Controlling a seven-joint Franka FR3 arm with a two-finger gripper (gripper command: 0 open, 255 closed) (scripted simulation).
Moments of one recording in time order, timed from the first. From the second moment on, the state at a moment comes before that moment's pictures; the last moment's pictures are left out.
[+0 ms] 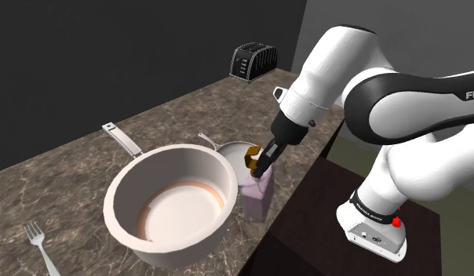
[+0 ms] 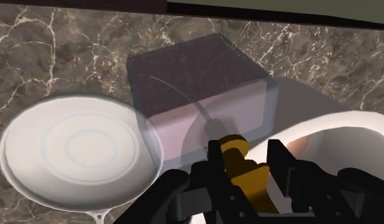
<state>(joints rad) 0.21 -0.83 0.50 -2.77 0.60 2.28 0.19</state>
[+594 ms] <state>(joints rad) 0.24 -0.74 0.54 -2.85 0.67 2.44 0.15</state>
